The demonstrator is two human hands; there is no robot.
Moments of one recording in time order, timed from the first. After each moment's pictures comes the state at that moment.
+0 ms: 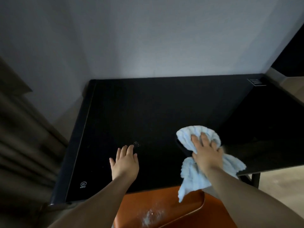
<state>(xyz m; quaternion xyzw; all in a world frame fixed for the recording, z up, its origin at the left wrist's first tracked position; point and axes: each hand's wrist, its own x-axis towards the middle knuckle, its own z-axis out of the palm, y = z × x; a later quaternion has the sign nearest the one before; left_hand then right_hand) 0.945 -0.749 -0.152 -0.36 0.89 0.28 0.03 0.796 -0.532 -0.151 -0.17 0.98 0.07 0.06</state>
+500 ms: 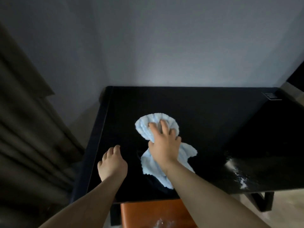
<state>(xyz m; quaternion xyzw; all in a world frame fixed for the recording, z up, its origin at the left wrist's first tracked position) 0.977 -0.812 -0.119 -0.47 0.85 0.23 -0.03 0.871 -0.708 -0.082 -0.30 0.94 -0.15 -0.08</state>
